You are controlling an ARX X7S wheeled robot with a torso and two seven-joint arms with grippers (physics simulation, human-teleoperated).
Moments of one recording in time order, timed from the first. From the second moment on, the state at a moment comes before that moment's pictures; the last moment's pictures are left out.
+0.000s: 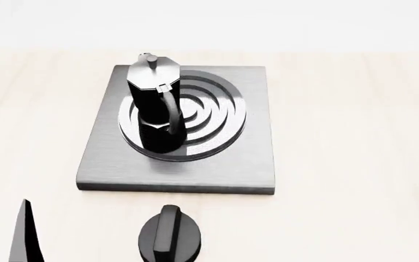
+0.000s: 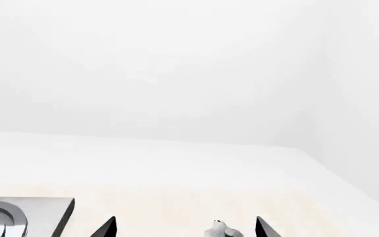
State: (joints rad) left arm 0.11 -0.46 0.31 0.79 -0.17 -0.11 -0.49; right arm 0.29 1.01 0.32 -0.41 1.01 0.62 0.27
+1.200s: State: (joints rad) left arm 0.10 -0.46 0.34 0.77 -0.16 -0.09 -0.50; right arm 0.66 1.05 -0.07 0.18 0.82 0.65 -0.03
